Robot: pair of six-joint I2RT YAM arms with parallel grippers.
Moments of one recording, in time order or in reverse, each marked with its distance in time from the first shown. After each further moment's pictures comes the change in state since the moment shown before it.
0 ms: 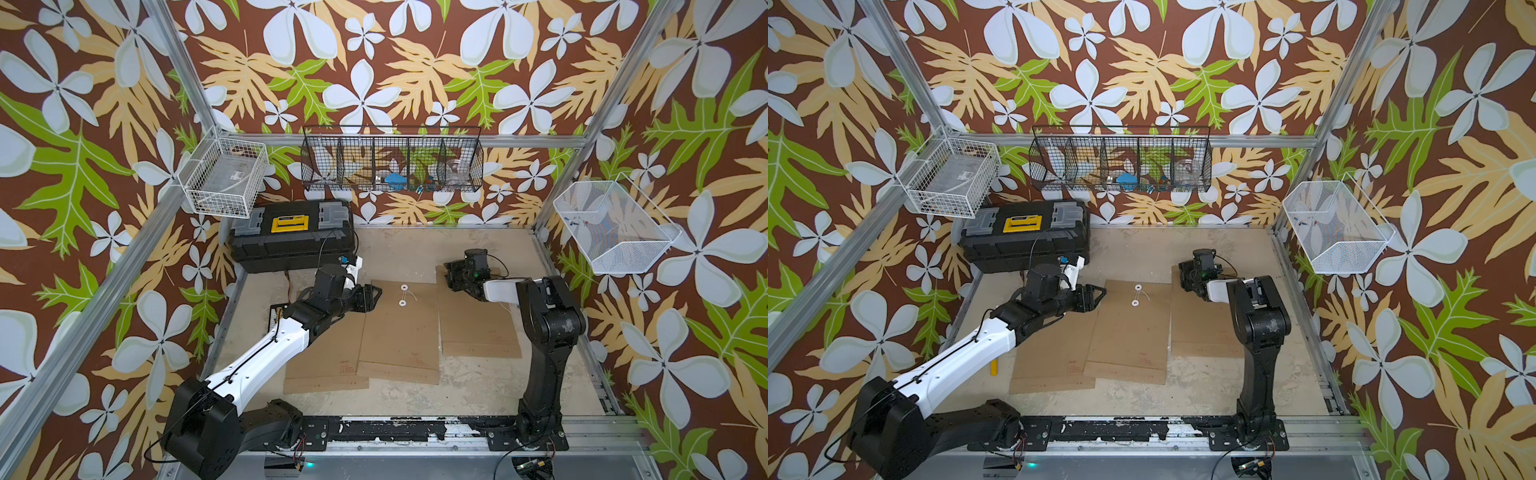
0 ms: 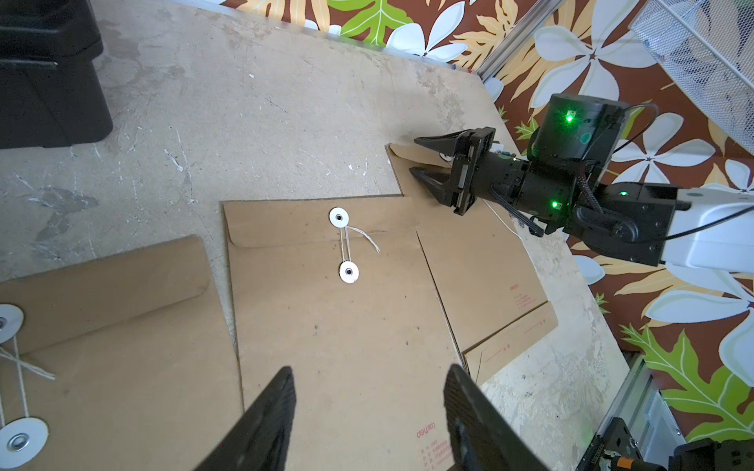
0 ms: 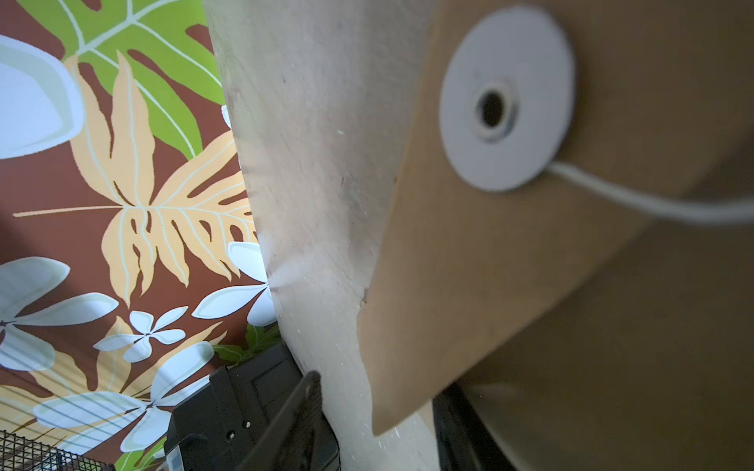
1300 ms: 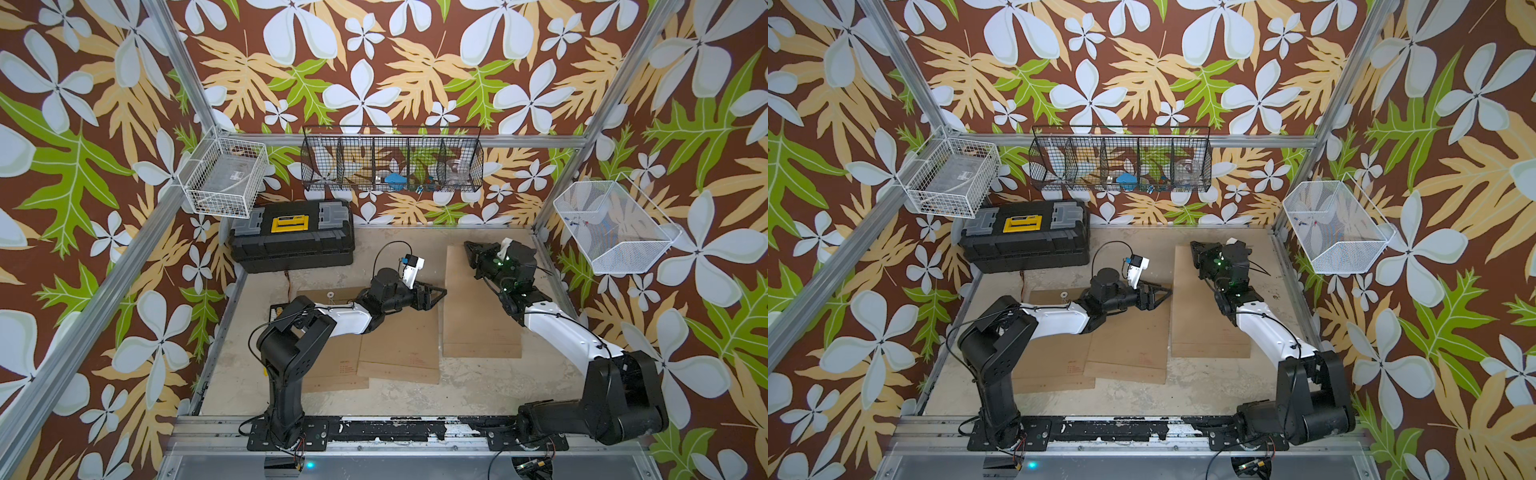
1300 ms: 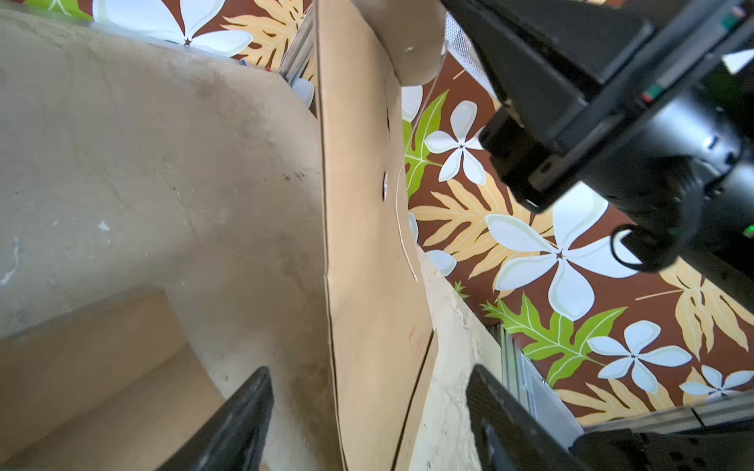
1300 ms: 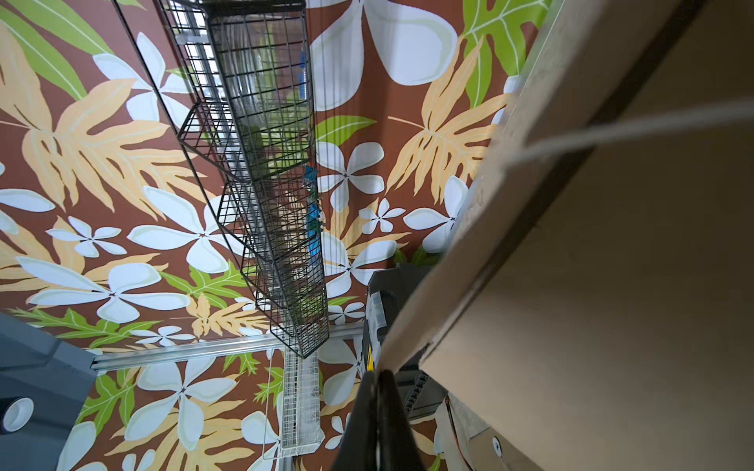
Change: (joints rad) left arm -0.223 0.707 0.178 0.914 0.248 -0.187; right arm -0.012 -0.689 -0.259 0.064 -0.069 -0.086
